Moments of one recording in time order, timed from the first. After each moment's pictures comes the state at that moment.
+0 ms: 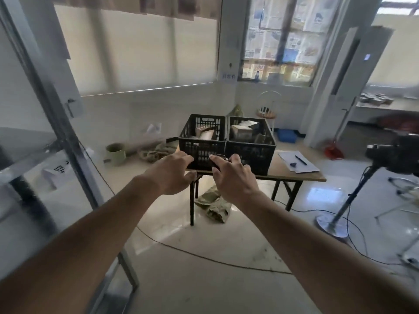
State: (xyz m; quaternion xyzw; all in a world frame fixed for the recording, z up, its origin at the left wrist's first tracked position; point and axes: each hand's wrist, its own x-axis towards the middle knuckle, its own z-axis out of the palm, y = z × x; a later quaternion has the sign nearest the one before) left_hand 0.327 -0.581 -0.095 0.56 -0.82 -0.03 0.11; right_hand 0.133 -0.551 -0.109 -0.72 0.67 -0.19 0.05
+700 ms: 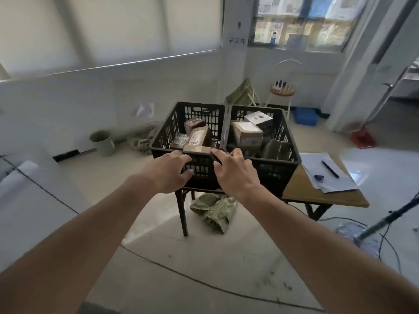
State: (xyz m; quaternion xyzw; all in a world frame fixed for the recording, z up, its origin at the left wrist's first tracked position) left_hand 0.215 -0.986 -0.173 0.60 -0.80 -0.09 0.04; right_hand 0.011 -0.965 -0.182 -0.71 0.68 -0.16 0.12
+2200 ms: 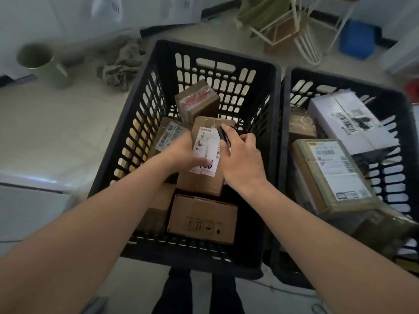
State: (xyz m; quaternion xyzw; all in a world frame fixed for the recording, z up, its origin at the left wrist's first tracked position) left_hand 0.218 -1.503 -0.430 0.64 -0.60 -0.47 0.08; right_hand 0.050 -1.458 -0.381 -0.61 0.74 -0.11 0.27
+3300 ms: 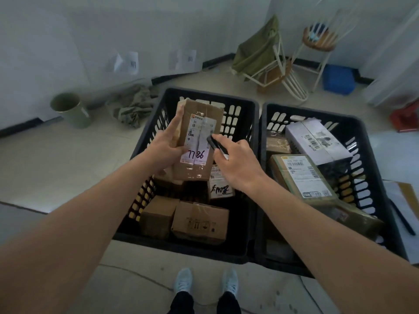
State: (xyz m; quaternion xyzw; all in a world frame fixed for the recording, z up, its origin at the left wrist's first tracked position) left_hand 0.249 -1.483 -0.309 0.60 -0.61 -0.45 0.23; right_hand 0.036 -1.437 -0.291 -0.66 0.67 -0.13 0.32
